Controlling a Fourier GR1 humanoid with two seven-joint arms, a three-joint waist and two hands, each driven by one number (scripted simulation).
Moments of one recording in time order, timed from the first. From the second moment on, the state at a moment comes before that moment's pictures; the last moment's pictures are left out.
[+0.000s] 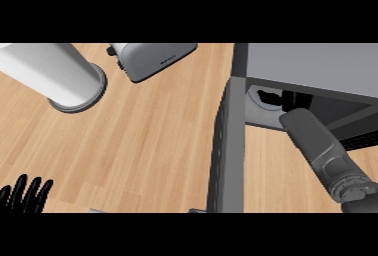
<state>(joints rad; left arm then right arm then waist) 0.55 0.08 0.13 -1.94 0.36 -0.50 -0.36 -0.99 -0.22 0.03 -0.02 0.21 -1.03 -0.53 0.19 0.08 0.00</state>
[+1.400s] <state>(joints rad) 0.56 0.09 0.16 -1.92 0.35 -0.53 -0.40 -0.91 -0.08 -0.14 -0.15 0.05 -0.53 -0.80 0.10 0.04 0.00</state>
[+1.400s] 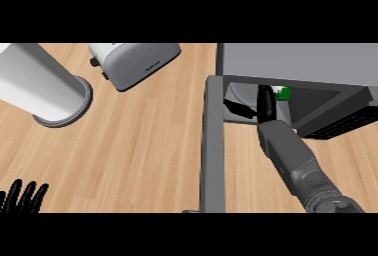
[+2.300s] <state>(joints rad) 0.65 0.04 0.13 -1.97 0.29 -0.54 -0.38 -0.65 -0.02 -0.18 -0.20 -0.01 -0.23 -1.03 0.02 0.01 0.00</state>
